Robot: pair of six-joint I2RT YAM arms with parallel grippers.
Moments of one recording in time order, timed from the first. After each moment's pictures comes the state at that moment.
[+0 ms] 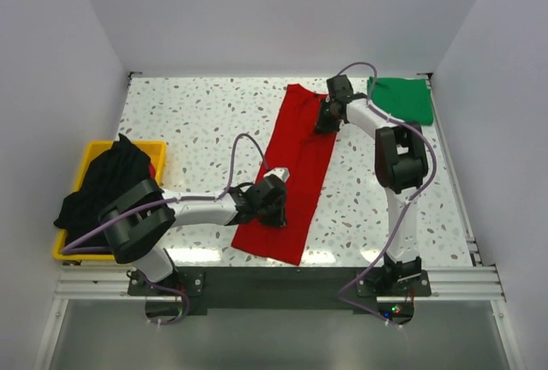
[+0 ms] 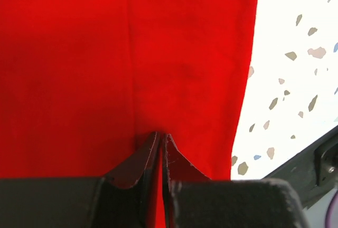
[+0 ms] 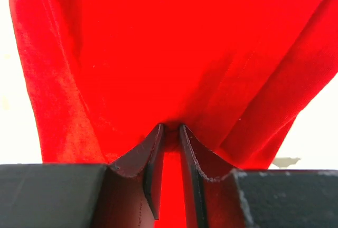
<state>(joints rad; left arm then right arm) -0.99 1.60 0.77 -0.10 -0.02 -0.82 0.27 2.22 1.70 -0.50 -0.10 0.49</state>
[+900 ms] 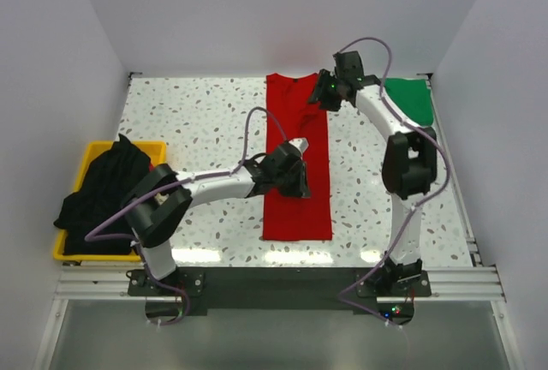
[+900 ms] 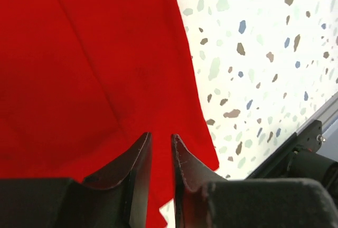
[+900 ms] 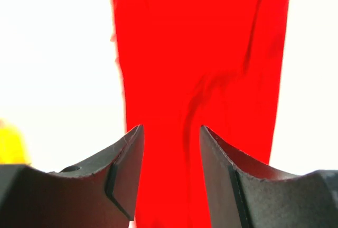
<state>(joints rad) -0.90 1.81 1.11 -0.11 0.11 -0.76 0.26 2.24 2.01 -0.60 -0.18 0.52</state>
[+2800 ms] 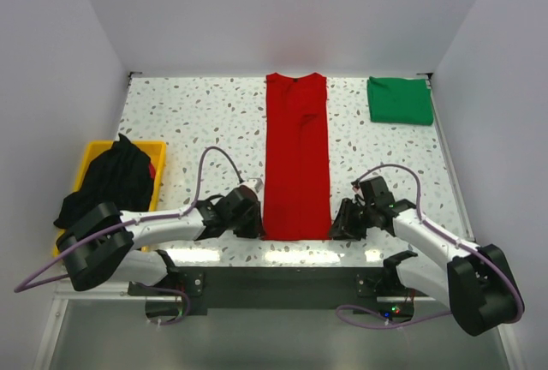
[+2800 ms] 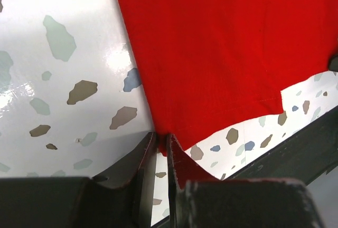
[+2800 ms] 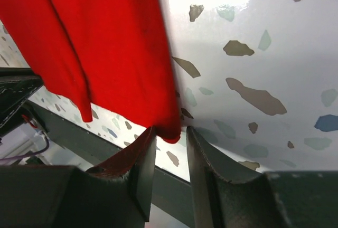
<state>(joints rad) -0.94 1.32 0.51 -0.12 0.02 -0.82 0.36 1.07 0.36 -0.44 -0.42 0.69</state>
